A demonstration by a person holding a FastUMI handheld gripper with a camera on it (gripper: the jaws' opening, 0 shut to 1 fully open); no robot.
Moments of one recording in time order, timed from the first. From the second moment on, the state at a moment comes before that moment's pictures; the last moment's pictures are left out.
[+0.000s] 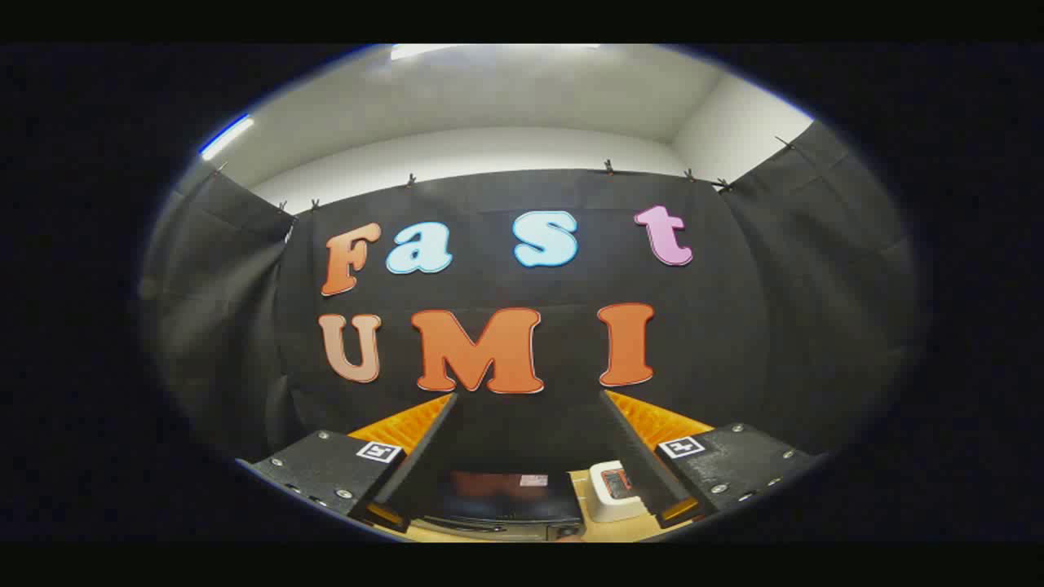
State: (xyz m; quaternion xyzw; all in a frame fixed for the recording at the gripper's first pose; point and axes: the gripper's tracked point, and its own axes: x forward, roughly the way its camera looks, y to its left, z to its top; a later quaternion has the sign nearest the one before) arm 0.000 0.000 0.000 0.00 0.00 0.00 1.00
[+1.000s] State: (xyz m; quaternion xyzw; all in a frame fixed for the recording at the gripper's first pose) arm 0.013 0.045 -0.135 0.00 0.16 0.03 0.99
